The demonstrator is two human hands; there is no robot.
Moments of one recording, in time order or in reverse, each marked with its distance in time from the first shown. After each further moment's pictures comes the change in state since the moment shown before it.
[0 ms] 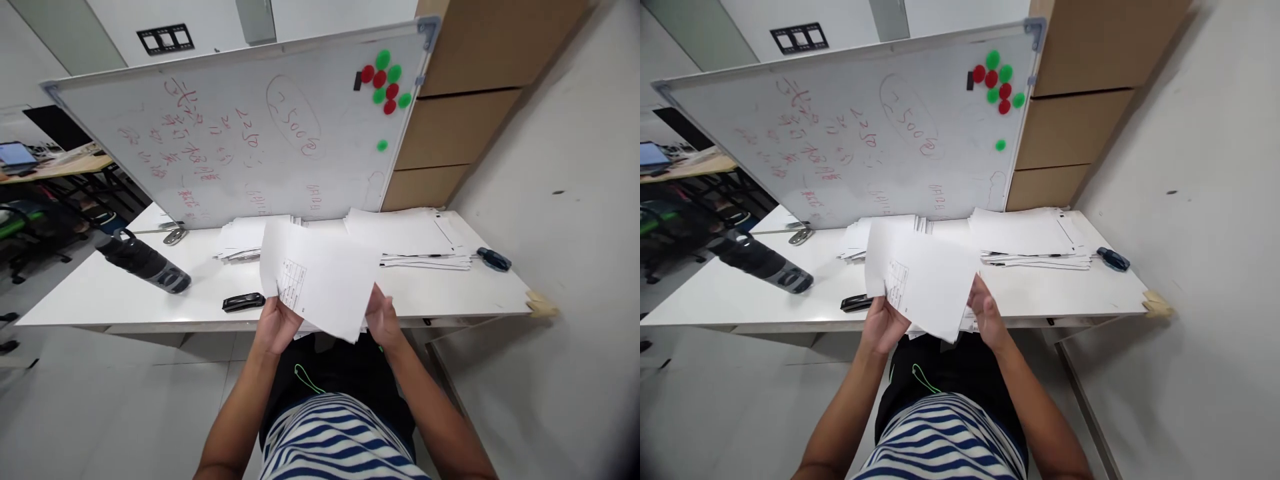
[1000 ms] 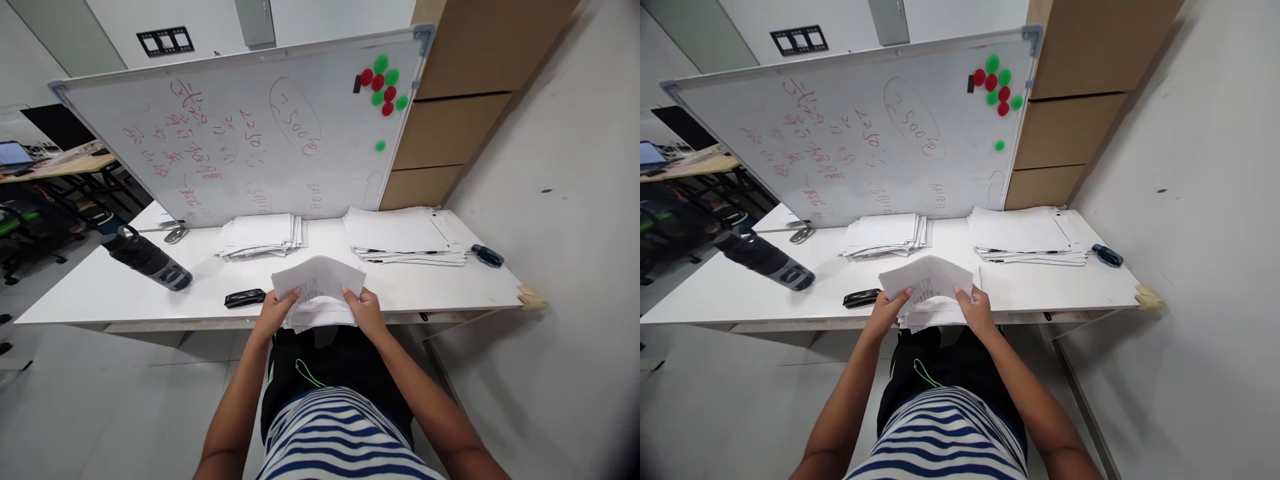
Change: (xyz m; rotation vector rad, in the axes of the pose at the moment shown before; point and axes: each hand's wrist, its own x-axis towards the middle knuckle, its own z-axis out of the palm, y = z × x) left_hand 0.011 0.003 -0.046 0.879 0.083 0.114; right_hand -0.003 0.004 0.028 -0.317 0.208 0.040
